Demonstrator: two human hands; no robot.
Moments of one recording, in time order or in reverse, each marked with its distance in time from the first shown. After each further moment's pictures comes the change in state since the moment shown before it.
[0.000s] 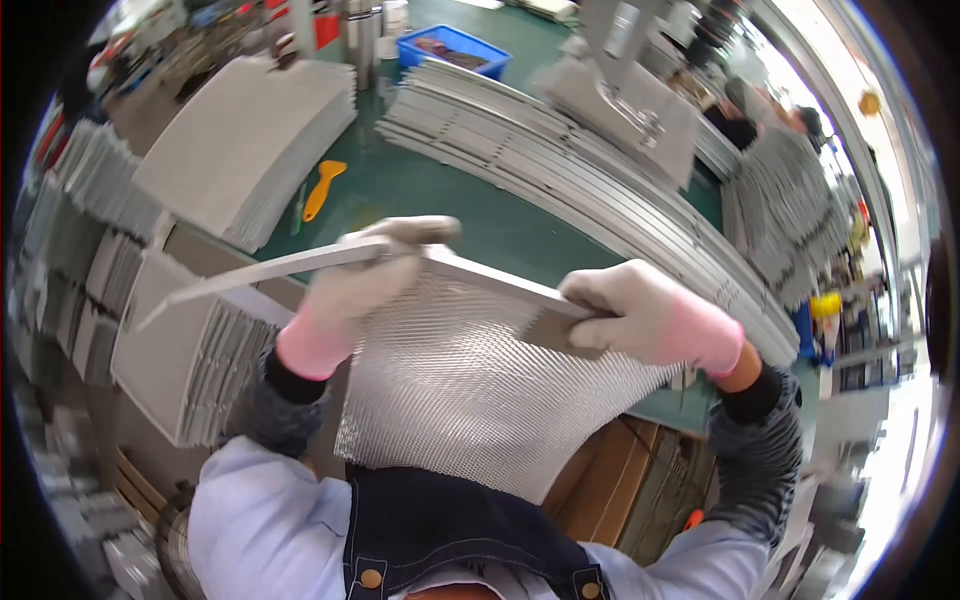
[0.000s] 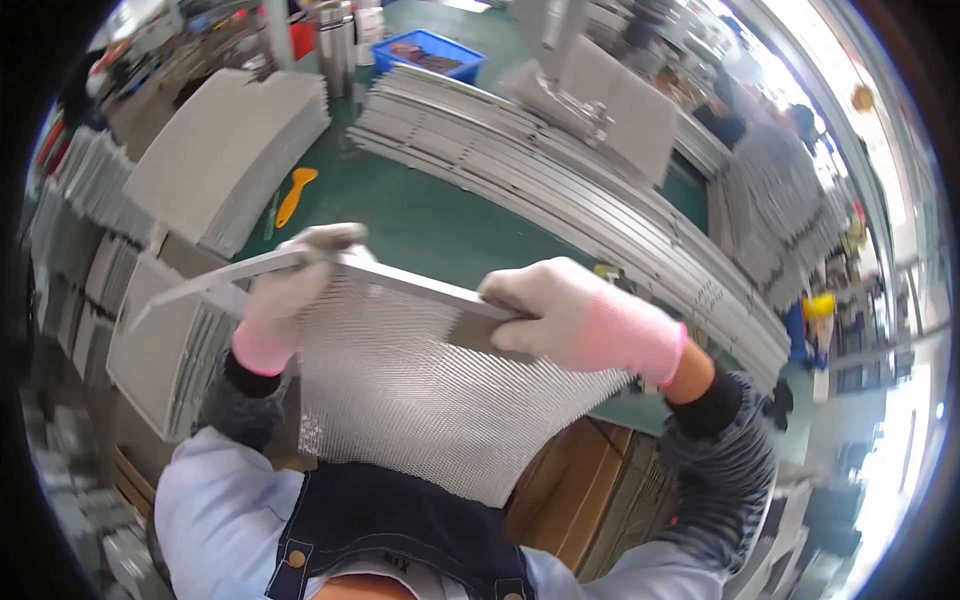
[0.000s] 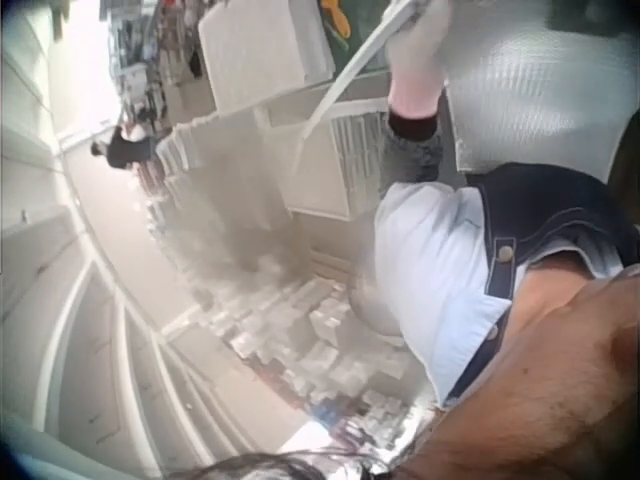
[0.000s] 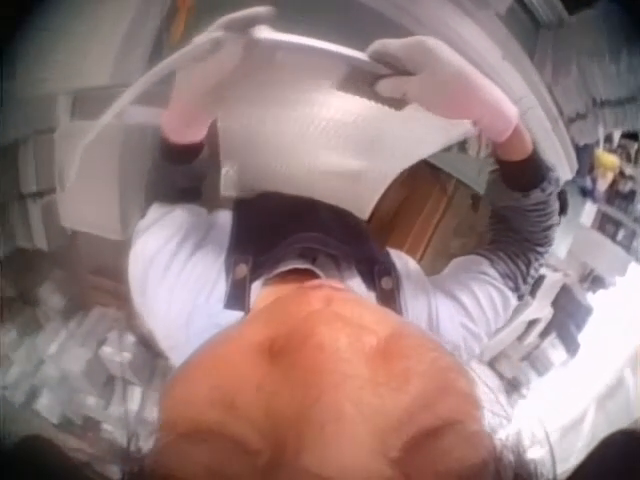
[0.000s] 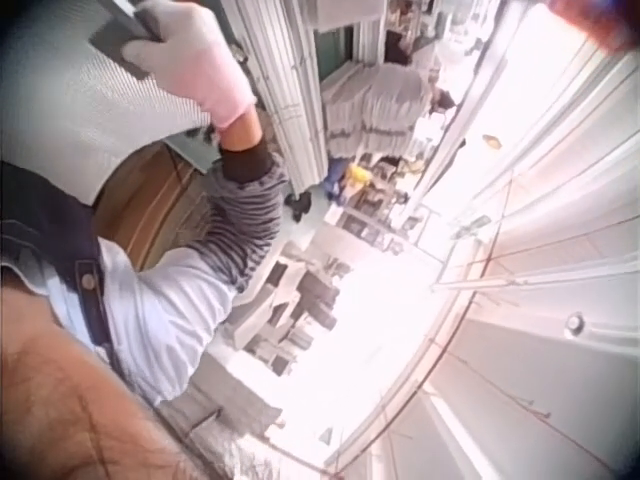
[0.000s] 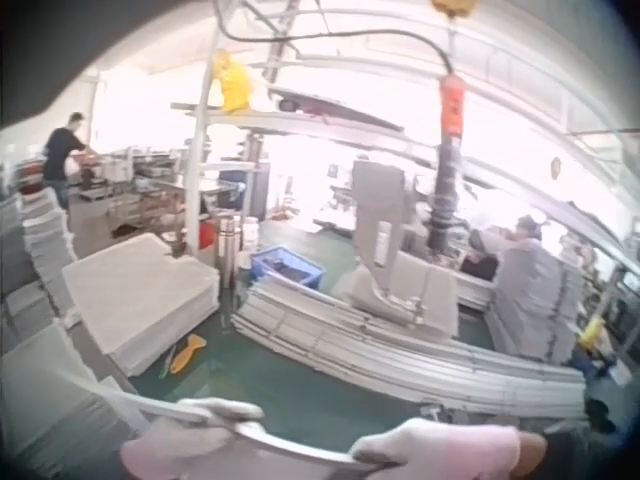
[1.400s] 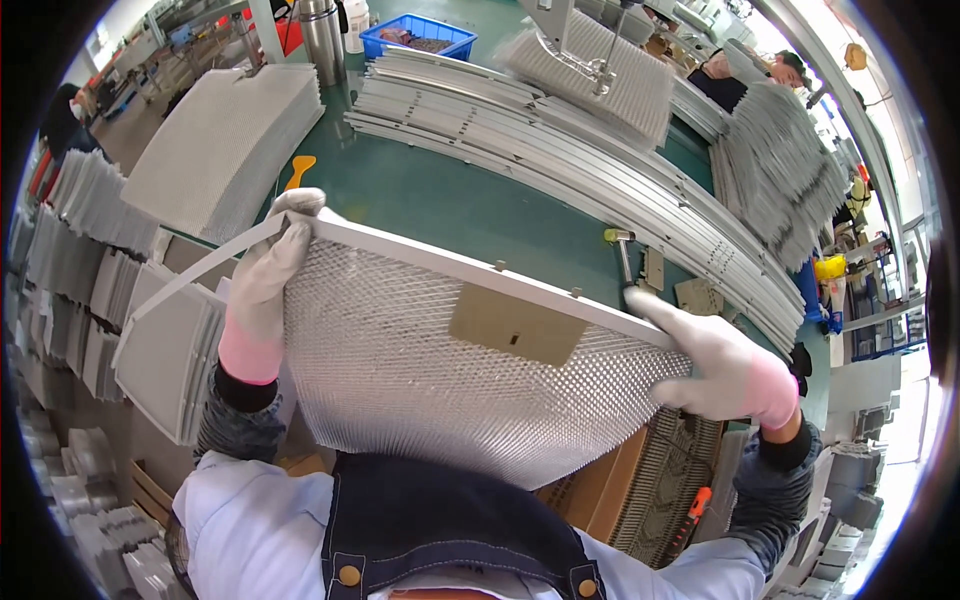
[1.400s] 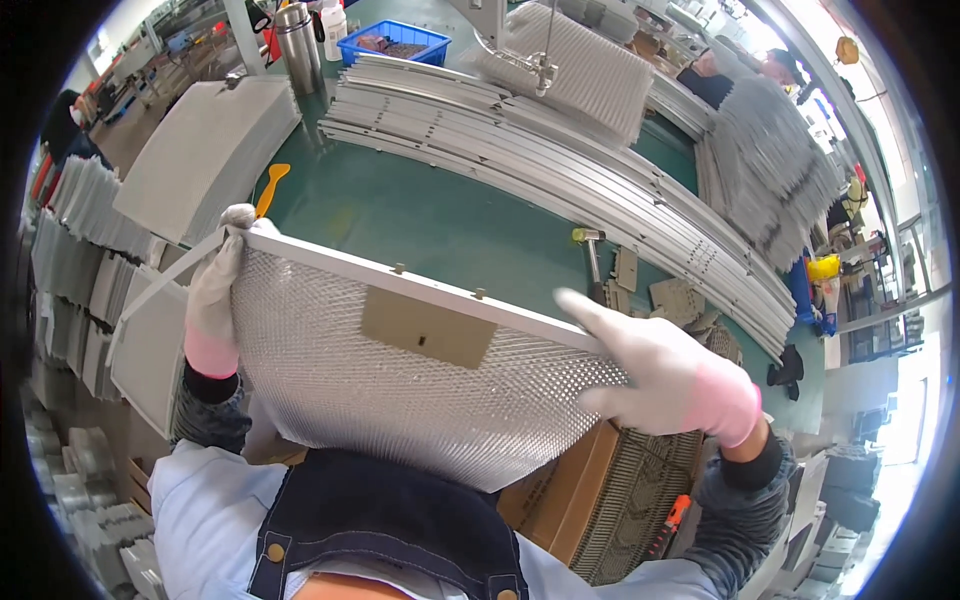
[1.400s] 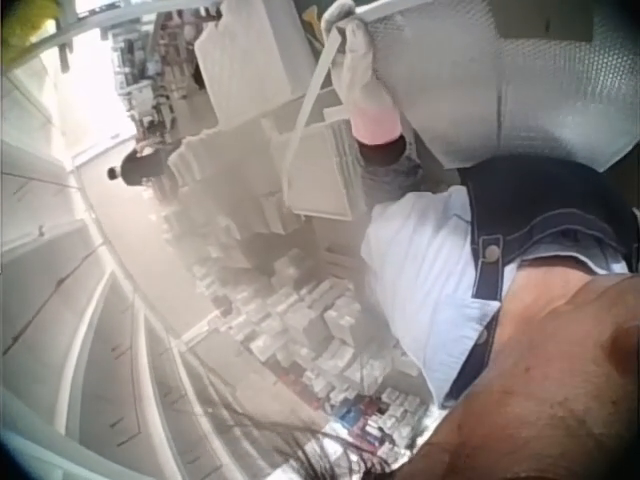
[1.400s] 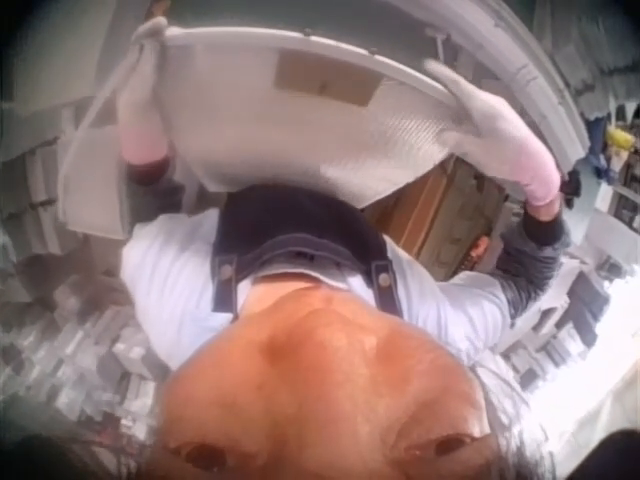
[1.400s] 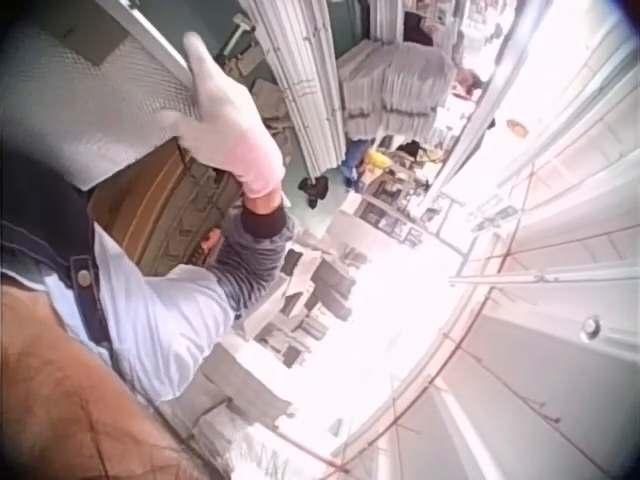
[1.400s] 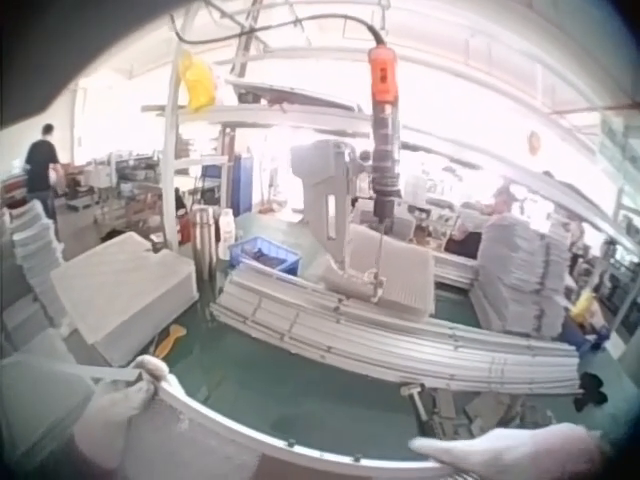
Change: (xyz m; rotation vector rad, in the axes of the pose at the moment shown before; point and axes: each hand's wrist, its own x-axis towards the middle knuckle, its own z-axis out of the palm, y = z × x) left_hand -0.023 0.019 0.013 0.062 0.384 -0.014; right_hand -0.115 0.060 0.018 -0.105 0.185 -0.128
